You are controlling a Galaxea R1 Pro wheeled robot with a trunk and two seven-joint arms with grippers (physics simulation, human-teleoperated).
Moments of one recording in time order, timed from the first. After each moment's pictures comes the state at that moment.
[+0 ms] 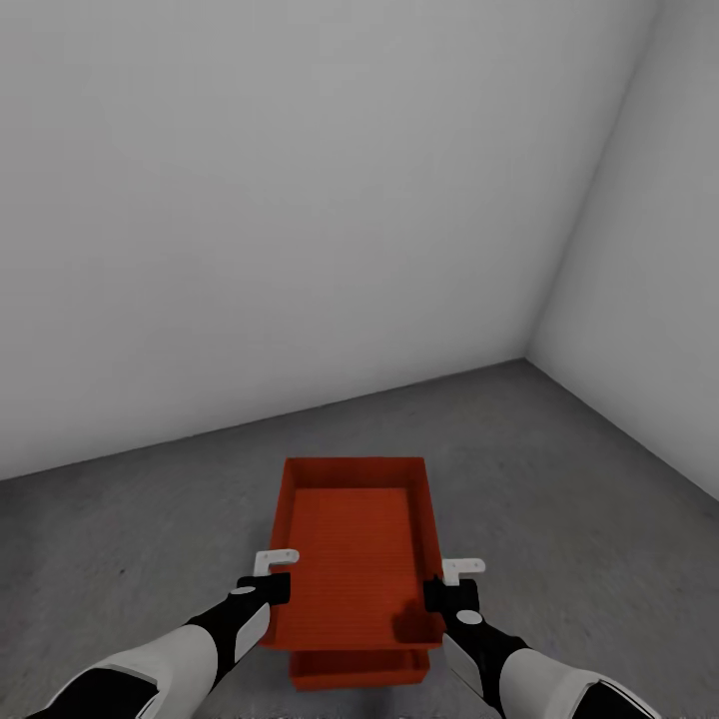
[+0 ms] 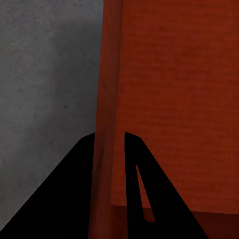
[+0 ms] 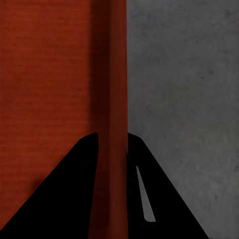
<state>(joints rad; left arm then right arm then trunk) -0.75 -0.10 -0.19 -0.08 0.25 -0.02 0.16 -0.70 0.11 0.70 -0.08 -0.61 -0.22 -0.24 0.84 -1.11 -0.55</state>
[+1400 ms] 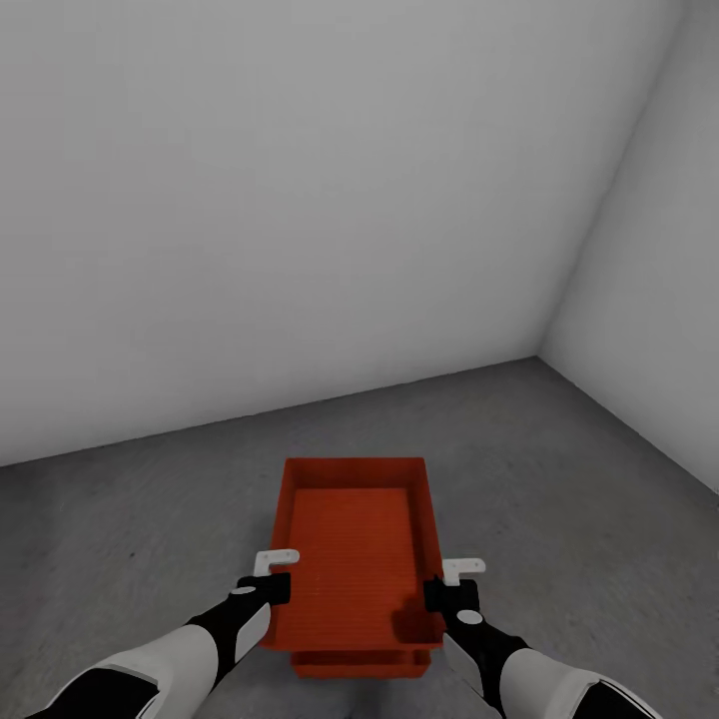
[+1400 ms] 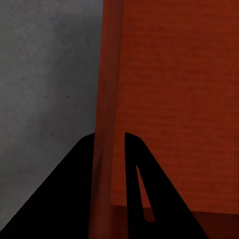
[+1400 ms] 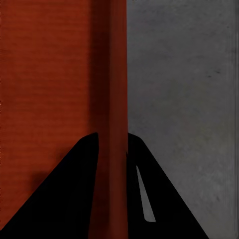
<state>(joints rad) -0.75 -0.10 -0.19 -0.08 0.25 -0.02 0.16 -0.70 0.10 0.70 -0.08 -0.61 -0.22 -0.24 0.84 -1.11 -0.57</state>
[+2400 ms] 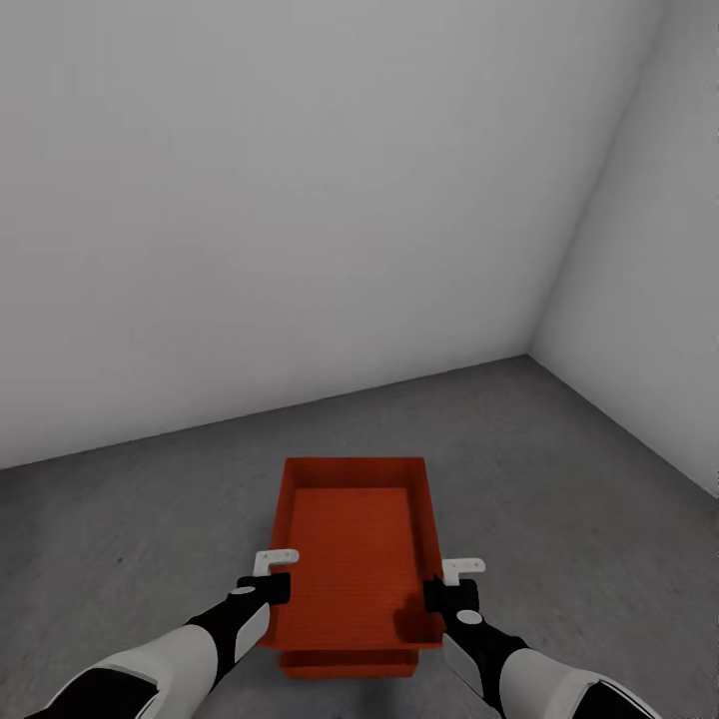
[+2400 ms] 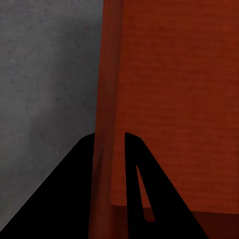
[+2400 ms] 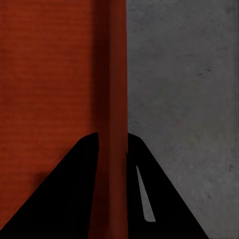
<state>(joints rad) -0.75 -0.10 -0.19 -0.08 0.25 -0.02 0.16 -0.70 0.11 0.70 -0.08 -0.61 -0.22 -0.24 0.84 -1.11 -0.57</state>
